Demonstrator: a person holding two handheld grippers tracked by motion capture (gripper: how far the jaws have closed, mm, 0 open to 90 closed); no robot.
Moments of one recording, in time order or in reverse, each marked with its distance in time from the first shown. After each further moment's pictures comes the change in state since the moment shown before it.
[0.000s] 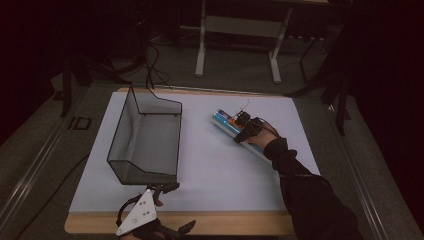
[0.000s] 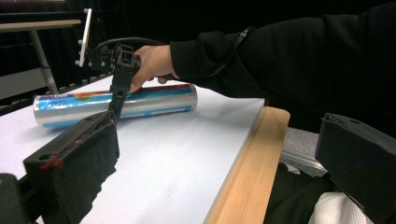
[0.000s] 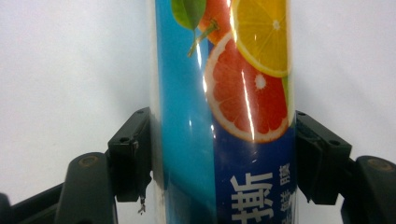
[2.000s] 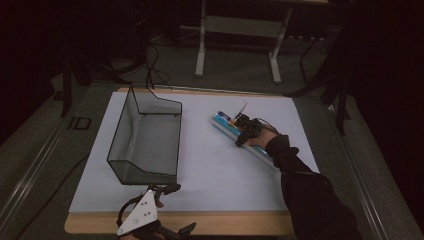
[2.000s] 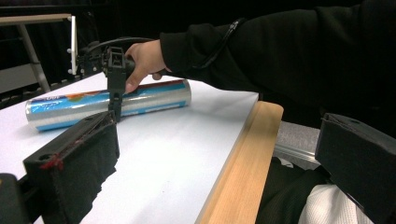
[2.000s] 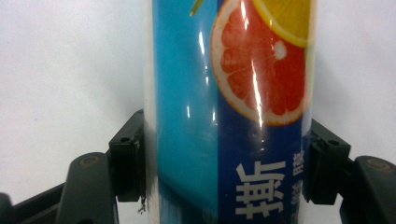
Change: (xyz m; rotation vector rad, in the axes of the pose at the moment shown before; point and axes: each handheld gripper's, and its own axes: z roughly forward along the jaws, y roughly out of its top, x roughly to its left) left arm -0.001 0.001 0.000 0.026 -0.024 0.004; right arm -0.004 0.001 0.012 0.134 0.040 -0.017
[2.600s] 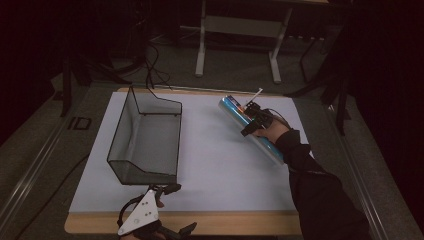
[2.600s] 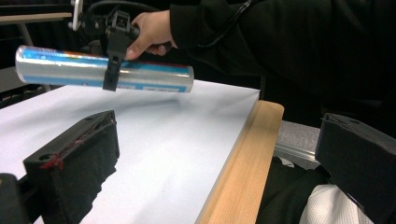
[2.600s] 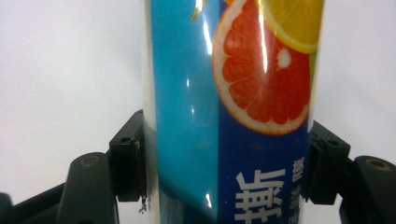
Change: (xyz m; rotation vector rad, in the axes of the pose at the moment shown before) left arm -0.001 0.000 0.001 0.003 0.002 -0.001; right arm -0.014 -0.008 -0.060 -0.131 -0.001 0.075
